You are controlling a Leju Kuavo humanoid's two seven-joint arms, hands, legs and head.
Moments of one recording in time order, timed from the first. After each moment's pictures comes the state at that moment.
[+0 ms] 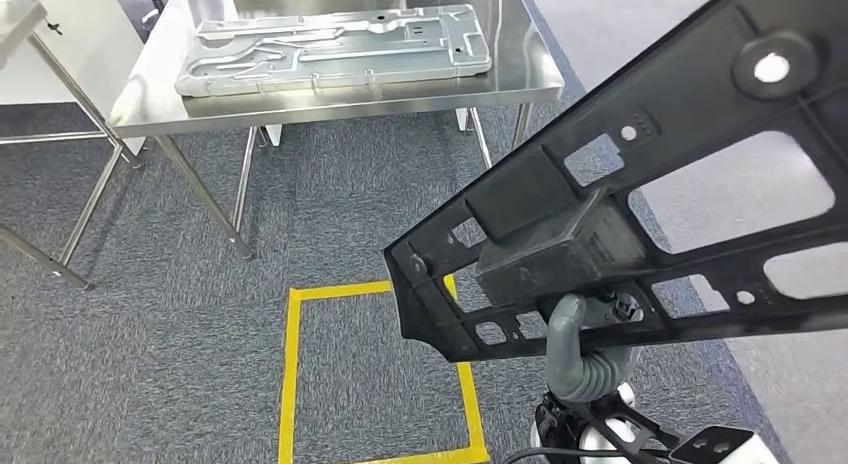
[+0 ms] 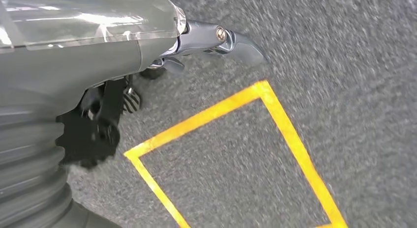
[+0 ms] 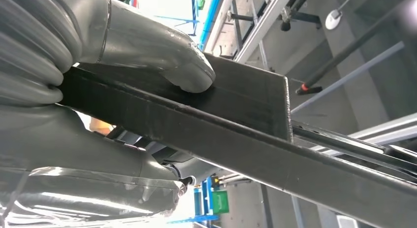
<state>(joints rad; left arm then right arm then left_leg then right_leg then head) -0.10 -0.02 1.18 -0.23 0.01 -0.01 -0.29 0.02 0.04 0.34 -2.05 -0.02 -0.09 -0.70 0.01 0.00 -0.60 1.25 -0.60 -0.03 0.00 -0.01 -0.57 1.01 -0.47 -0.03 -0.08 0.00</state>
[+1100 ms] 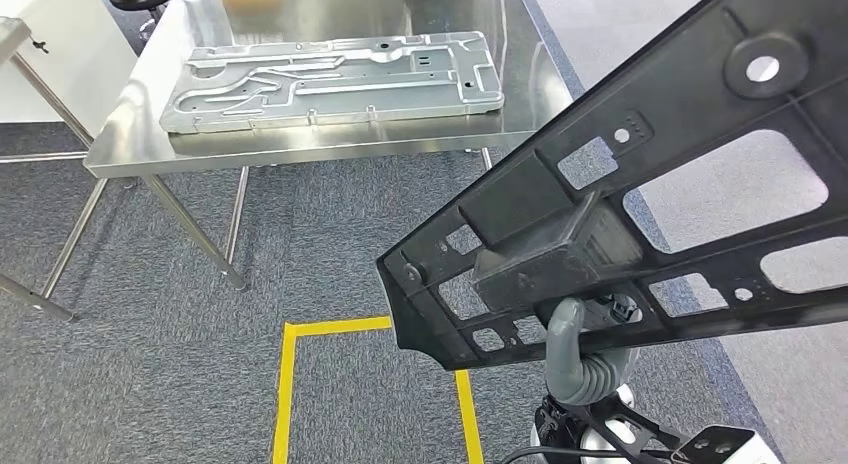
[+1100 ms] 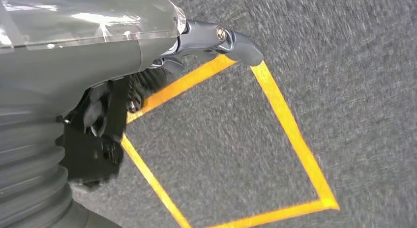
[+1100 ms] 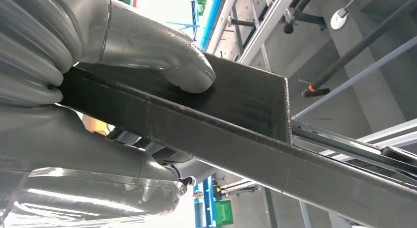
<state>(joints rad) -0.09 -0.03 1.19 -0.23 0.01 -0.01 -0.28 0.02 0.02 0.36 -2.05 -0.04 -0.07 -0.70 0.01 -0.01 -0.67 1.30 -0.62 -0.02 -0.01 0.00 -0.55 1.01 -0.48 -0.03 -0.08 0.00</state>
